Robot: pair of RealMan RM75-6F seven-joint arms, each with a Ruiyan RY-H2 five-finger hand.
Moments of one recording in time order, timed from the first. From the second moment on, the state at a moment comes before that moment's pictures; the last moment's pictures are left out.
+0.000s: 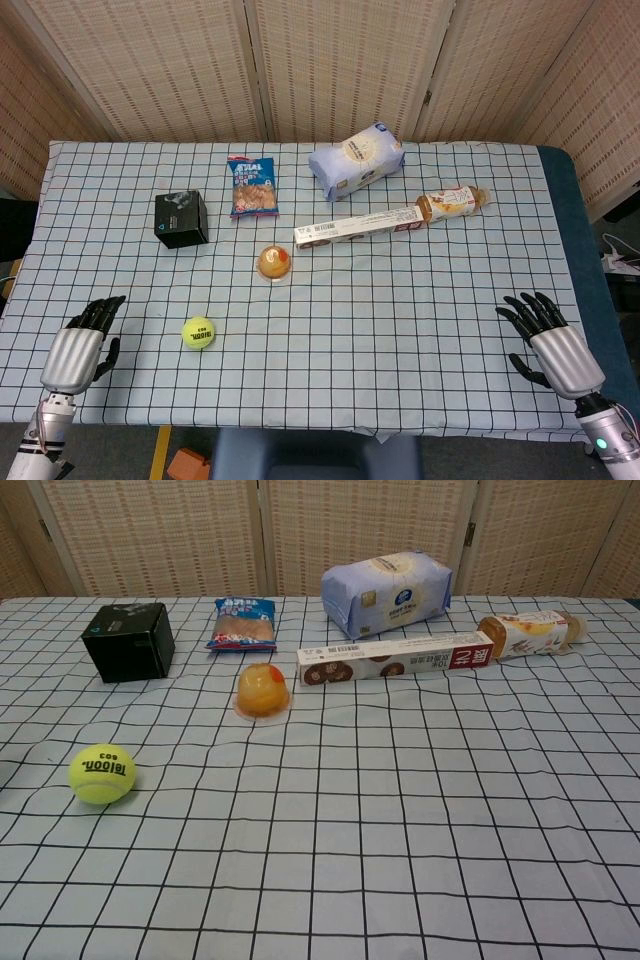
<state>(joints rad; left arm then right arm) -0.20 -1.31 -0.03 -1.49 1.49 1.41 0.20 0.17 -1.13 -0.06 -1.44 -1.70 1.42 0.10</state>
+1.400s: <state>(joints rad) -0.16 -1.33 0.03 -1.70 1.49 1.39 0.34 0.17 -1.10 -0.08 -1.47 -1.71 1.42 0.15</state>
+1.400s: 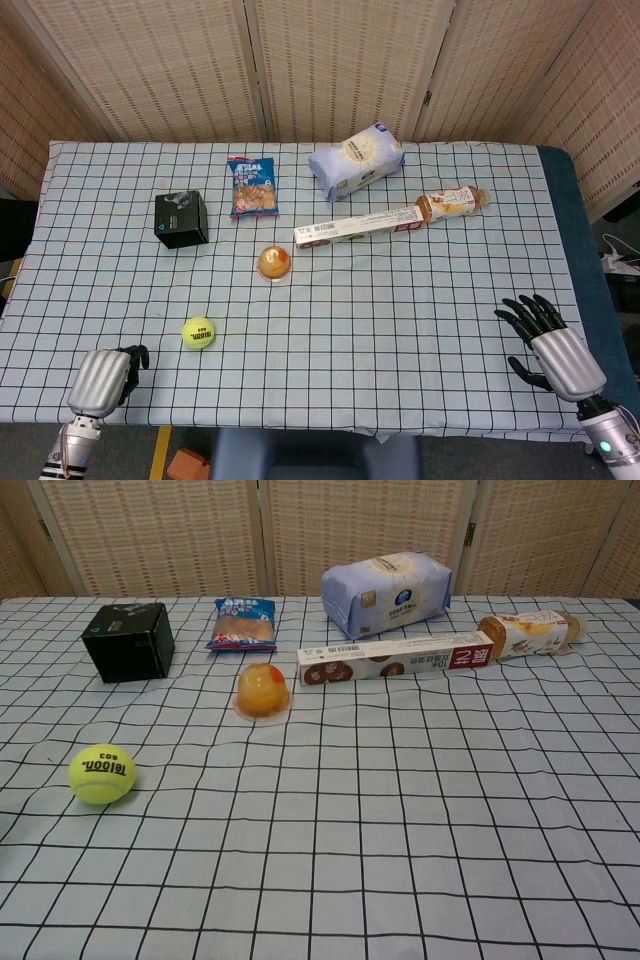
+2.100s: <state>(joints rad) -0.18 -1.51 0.03 -1.54 1.48 1.34 0.33 0.18 -1.11 -0.07 -1.46 -1.70 1.40 0.14</state>
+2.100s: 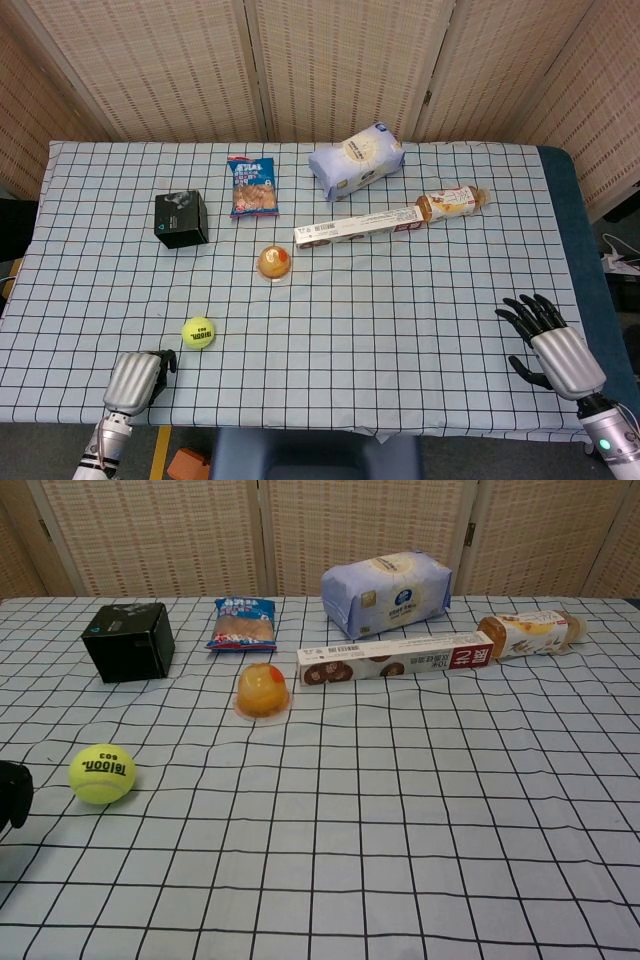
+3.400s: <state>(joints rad) -0.23 -1.74 -0.03 -1.34 1.43 1.29 0.41 0.18 -1.11 -0.08 -1.46 -1.71 1.40 0.15</state>
